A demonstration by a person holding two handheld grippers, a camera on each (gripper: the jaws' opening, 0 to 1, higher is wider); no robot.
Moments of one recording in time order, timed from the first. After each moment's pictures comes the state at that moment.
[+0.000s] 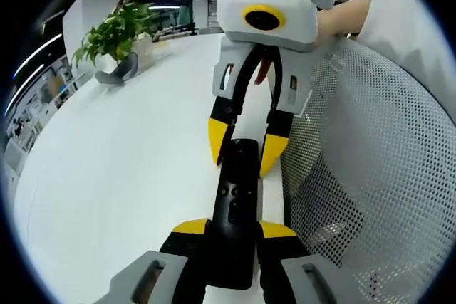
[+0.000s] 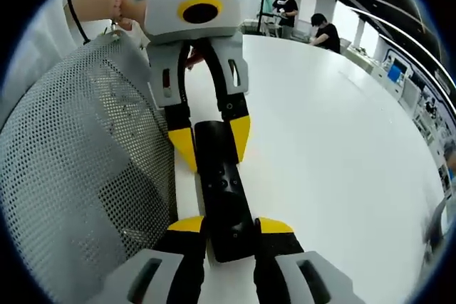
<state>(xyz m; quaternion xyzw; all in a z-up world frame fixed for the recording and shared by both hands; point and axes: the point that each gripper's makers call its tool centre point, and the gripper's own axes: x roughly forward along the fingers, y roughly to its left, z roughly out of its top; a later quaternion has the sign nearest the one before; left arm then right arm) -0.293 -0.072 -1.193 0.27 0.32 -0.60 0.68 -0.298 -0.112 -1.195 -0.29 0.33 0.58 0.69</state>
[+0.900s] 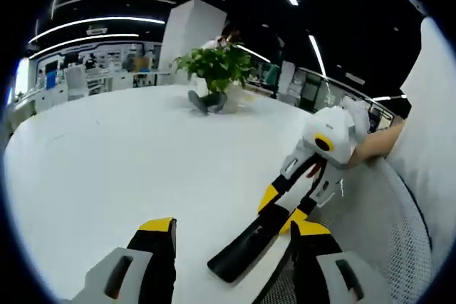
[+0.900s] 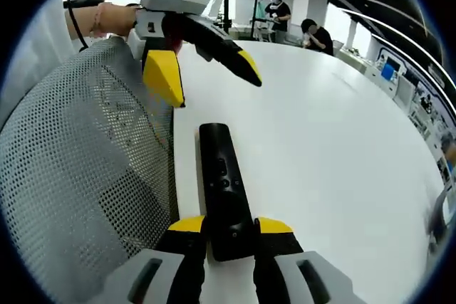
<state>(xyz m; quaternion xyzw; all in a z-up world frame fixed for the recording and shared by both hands) -0.267 -0.028 -1.106 -0.01 0.25 -0.43 0.87 -0.297 -0.110 -1.194 -0.27 0.33 0.57 0.70</state>
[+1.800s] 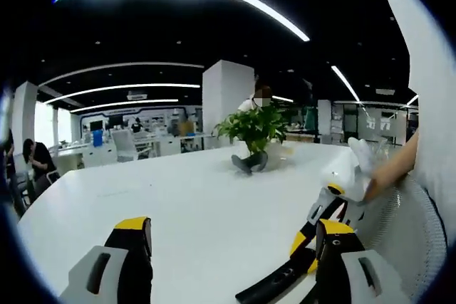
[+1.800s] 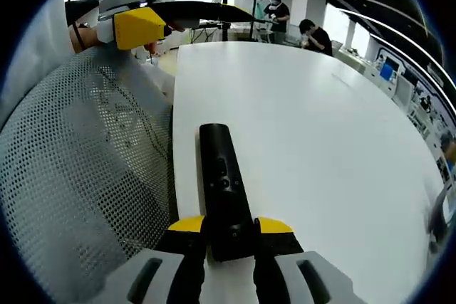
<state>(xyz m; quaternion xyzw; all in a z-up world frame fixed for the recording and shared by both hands) -0.261 -0.016 -1.053 0.04 0.07 -0.32 0.94 -0.297 -0.109 -1.194 -0.27 0.32 0.57 0.71</state>
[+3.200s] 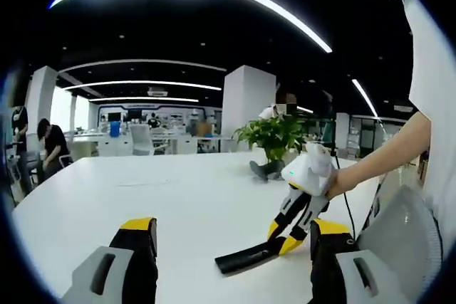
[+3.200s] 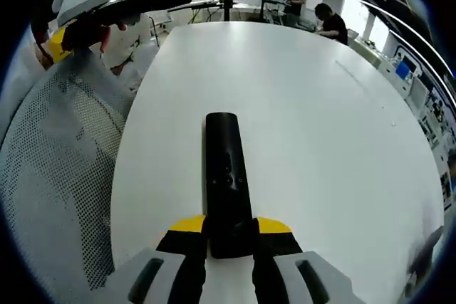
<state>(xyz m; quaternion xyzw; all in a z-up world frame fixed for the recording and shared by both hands) -0.254 0.006 -1.048 -0.01 0.08 -0.27 0.96 -0.204 -0.111 -1.196 -0.32 0.37 0.58 0.65</state>
